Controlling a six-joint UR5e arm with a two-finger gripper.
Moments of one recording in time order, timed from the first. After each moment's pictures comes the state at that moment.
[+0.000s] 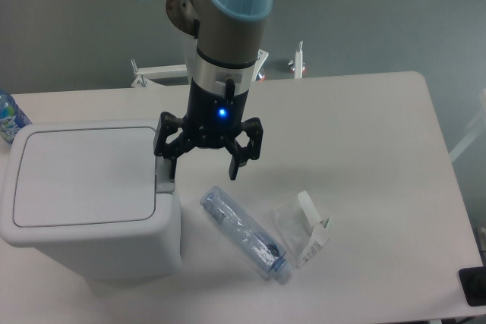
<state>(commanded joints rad) 2.35 -1.76 -1.49 -1.15 1.24 0.19</state>
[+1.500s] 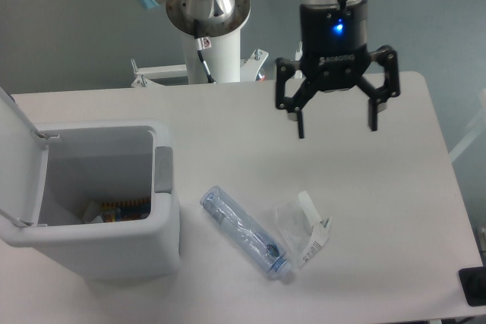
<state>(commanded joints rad) 2.59 -1.70 -1.39 -1.11 1.51 0.70</state>
